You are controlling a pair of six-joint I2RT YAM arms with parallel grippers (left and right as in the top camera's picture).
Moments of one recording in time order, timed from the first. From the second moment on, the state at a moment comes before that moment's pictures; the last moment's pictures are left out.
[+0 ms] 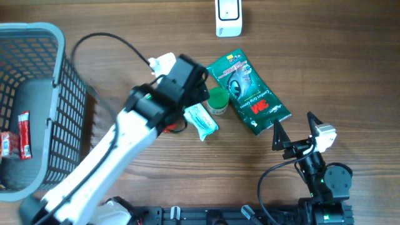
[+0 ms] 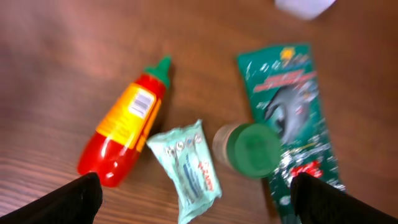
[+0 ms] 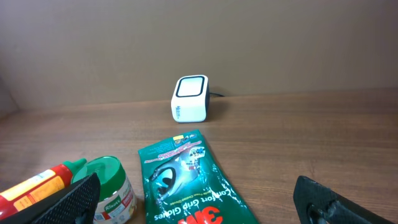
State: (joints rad) left arm -0.62 1.41 1.33 -0.93 -0.28 -0.90; right arm 0.03 0.05 0.01 0.01 -0.22 0.15
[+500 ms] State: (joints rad) left arm -0.46 1.17 1.47 -0.92 -0.42 -0.78; right arm 0.03 0.05 0.01 0.01 -0.22 0.15
